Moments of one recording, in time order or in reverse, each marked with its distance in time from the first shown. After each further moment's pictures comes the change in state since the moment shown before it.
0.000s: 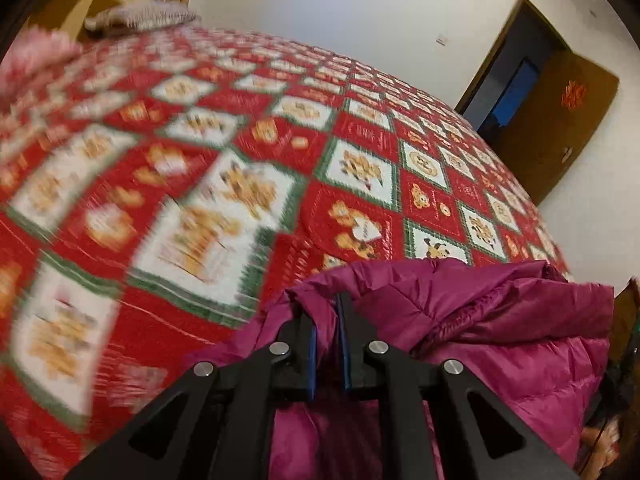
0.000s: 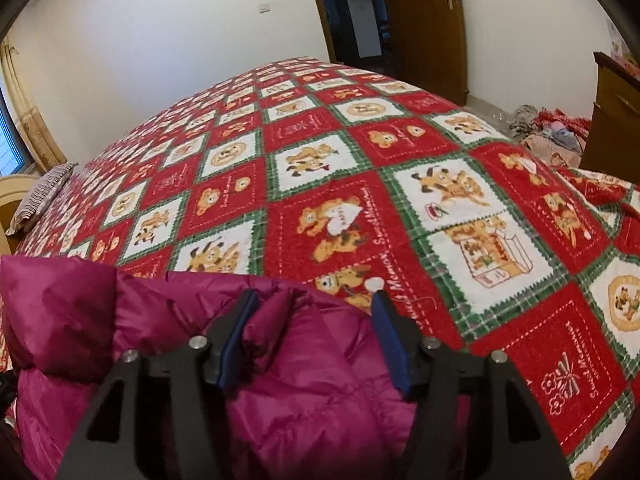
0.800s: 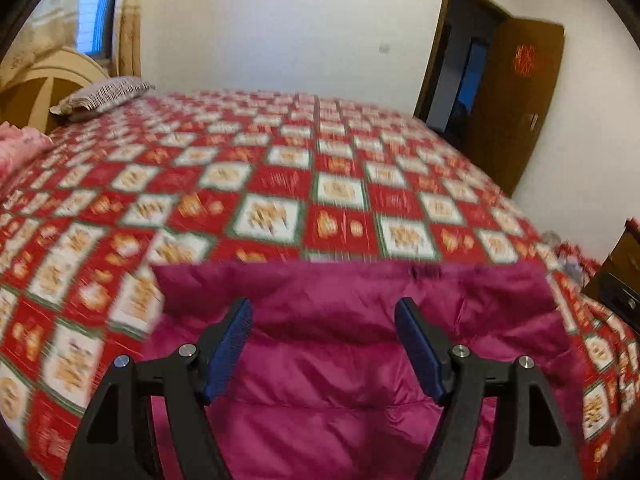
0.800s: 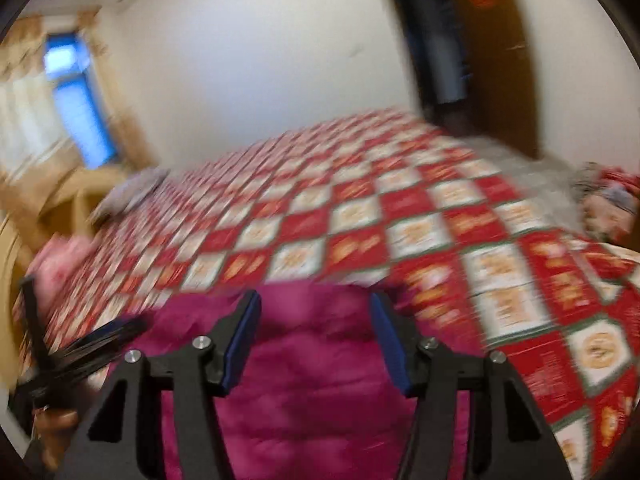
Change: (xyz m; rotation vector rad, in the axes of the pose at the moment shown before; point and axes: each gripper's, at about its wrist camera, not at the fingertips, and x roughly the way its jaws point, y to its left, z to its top) left arm 0.009 -0.112 0.013 0.207 -0.091 0.002; right arm -0.123 0.068 0.008 -0.196 -0.091 0.305
